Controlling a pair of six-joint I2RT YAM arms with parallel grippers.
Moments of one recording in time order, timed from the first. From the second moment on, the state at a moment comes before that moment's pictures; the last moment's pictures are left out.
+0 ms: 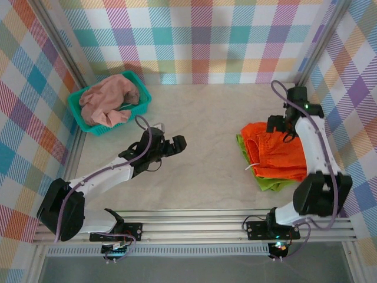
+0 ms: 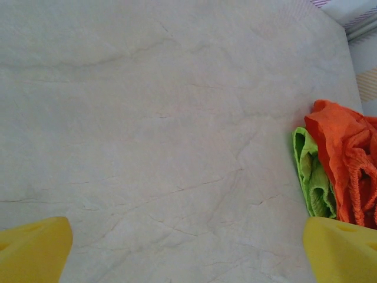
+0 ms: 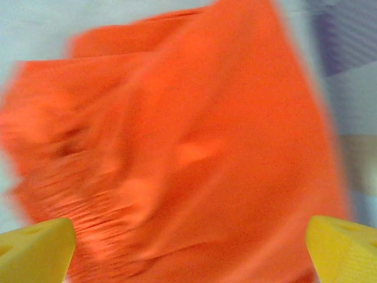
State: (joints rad) left arm -0.60 1.31 0.78 -0.12 -0.02 -0.79; right arm -0.07 1.43 1.38 -1.07 0.08 0.13
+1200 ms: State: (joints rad) left arm 0.02 2.00 2.07 -0.94 -0.33 -0.57; right arm -0.14 0.97 0.74 -0.58 -0.68 0.48
